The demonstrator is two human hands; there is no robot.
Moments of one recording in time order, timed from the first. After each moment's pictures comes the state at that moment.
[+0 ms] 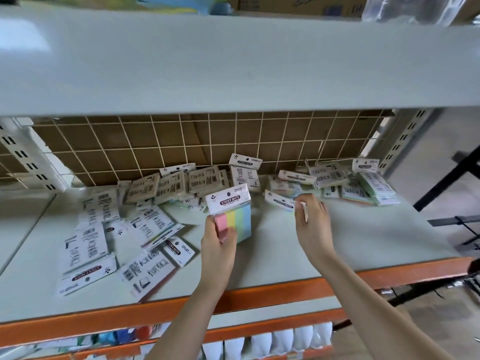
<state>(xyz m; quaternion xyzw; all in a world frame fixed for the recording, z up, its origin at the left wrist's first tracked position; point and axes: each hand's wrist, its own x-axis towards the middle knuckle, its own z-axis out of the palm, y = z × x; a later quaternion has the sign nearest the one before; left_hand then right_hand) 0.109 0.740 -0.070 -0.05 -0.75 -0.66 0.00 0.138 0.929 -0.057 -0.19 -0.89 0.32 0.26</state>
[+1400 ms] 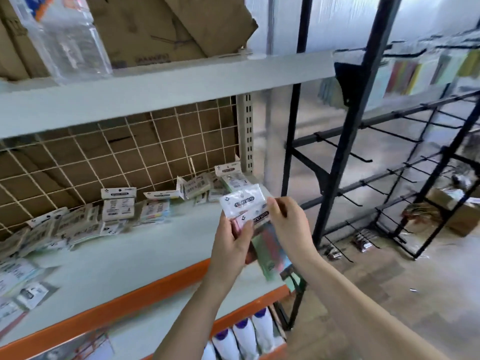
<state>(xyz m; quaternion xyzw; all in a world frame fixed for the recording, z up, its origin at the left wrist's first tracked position) 0.288 0.989 0.002 -0.27 -0.71 -0.64 -0.11 0.335 1.112 0.003 -0.27 -0.76 0.49 0.33</state>
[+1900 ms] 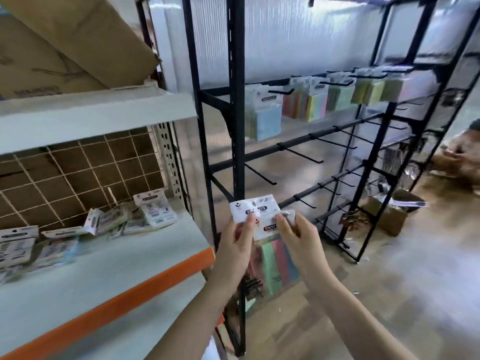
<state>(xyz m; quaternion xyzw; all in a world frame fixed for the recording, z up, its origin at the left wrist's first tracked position) 0.397 1.152 0.041 -0.31 -0.68 -0.64 -0.19 0.485 1.259 0.028 -0.26 -0.70 0.55 0.38</state>
